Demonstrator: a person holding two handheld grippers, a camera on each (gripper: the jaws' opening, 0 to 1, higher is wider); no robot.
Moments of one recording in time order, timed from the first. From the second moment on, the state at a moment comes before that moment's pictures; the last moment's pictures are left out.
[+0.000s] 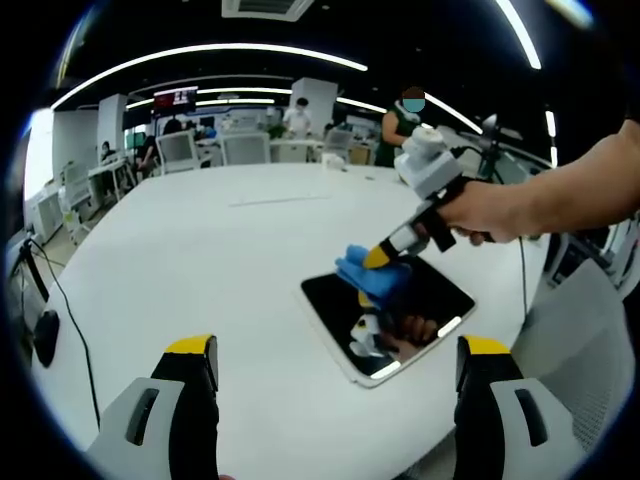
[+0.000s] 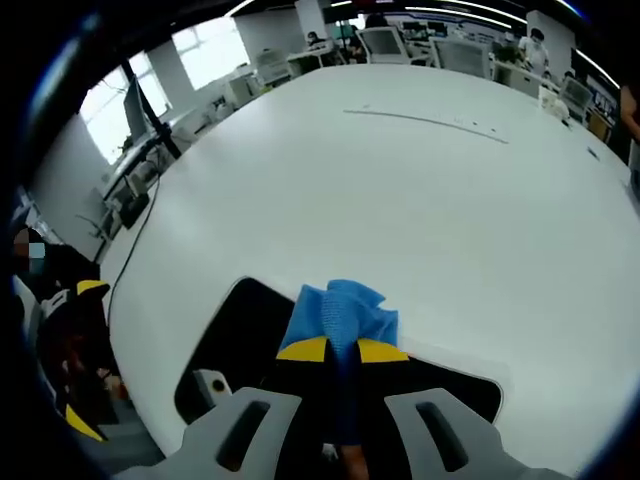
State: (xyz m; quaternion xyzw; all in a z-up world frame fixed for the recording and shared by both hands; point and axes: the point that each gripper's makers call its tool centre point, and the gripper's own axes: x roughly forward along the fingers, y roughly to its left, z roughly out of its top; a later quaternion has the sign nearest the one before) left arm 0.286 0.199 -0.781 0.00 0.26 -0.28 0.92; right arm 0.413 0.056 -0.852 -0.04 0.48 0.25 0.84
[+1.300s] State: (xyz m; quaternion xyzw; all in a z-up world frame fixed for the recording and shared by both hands) left arm 0.287 0.201 -0.776 0.01 0.25 -0.27 0.93; right arm 0.415 0.013 -0.851 -0.04 0.48 0.22 0.84
